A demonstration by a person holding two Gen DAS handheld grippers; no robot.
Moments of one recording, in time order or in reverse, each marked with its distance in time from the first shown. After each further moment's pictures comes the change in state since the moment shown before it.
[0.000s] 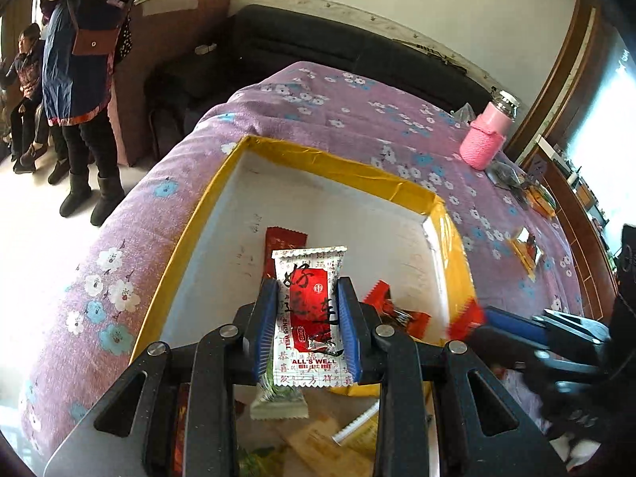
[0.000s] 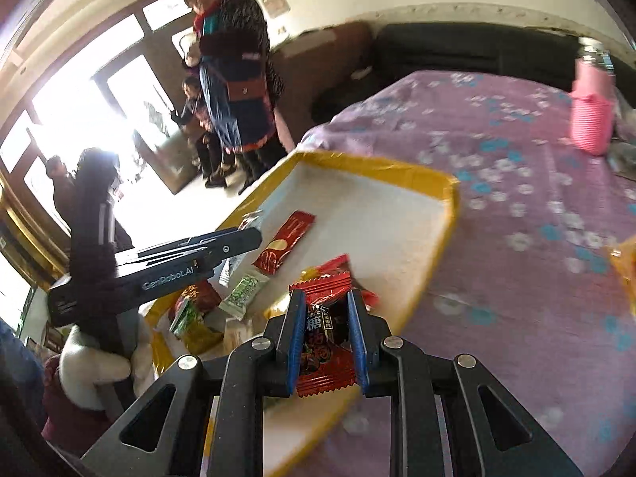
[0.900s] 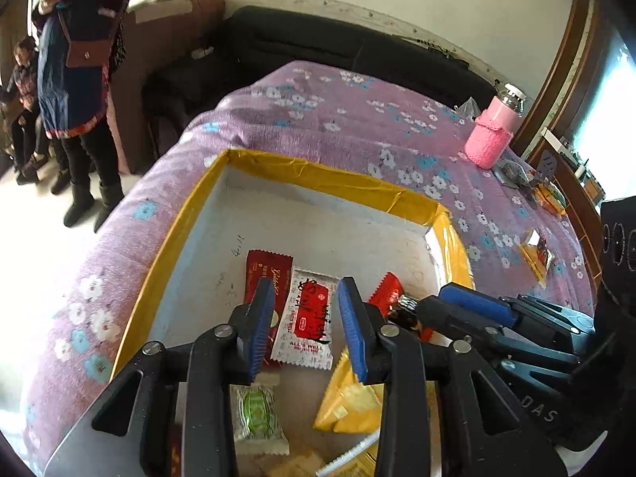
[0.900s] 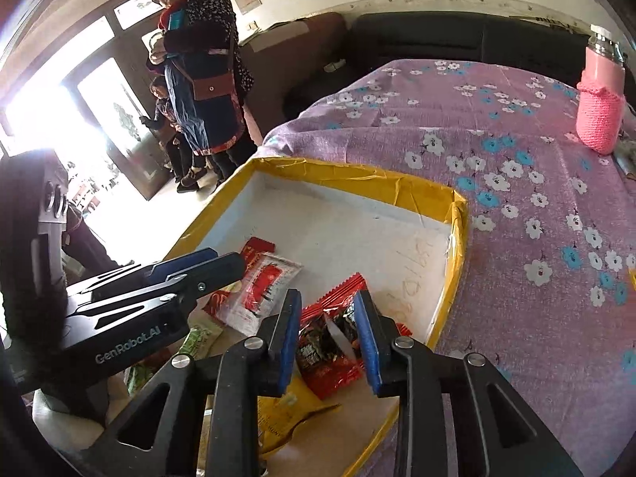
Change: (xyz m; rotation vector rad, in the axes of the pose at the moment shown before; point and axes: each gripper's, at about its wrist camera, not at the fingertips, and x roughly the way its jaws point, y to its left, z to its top) left arm 0.011 -0.024 0.014 0.034 -0.007 0.046; right arm 0.037 -0.022 0.023 0.067 -0.009 -0.070
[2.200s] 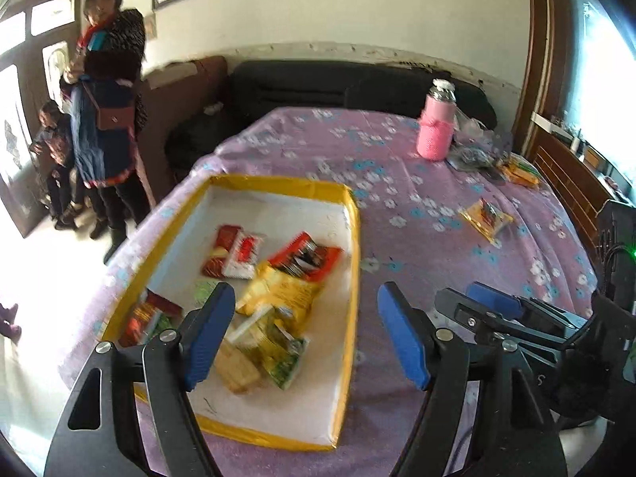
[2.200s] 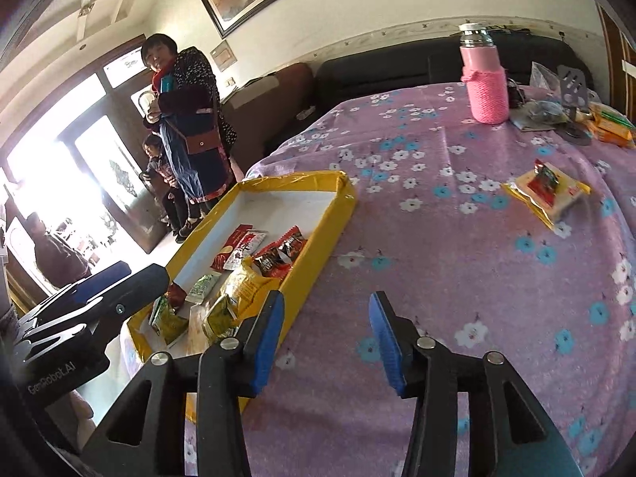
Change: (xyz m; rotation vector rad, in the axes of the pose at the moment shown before) left arm -0.107 -0.111 -0.081 0.105 -0.137 0.114; right arm -0.132 -0.057 -0.102 0.131 -0.181 -0.024
